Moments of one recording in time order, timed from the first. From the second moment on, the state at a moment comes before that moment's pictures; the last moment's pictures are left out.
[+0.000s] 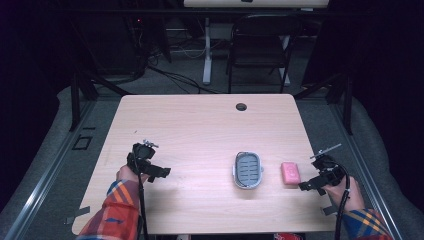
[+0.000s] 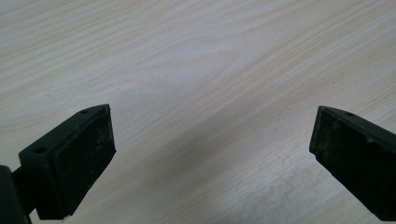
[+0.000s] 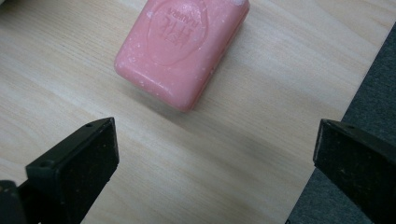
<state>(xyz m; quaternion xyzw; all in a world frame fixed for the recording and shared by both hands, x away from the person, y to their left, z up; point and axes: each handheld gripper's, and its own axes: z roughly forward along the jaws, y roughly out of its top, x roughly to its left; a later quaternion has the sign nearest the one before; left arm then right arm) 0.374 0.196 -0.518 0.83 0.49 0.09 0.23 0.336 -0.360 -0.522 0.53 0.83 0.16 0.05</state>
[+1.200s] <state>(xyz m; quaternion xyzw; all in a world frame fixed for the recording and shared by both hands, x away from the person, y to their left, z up) 0.372 0.190 -0.520 0.84 0.48 0.09 0.23 0.363 -0.331 -0.509 0.53 0.84 0.14 0.04</state>
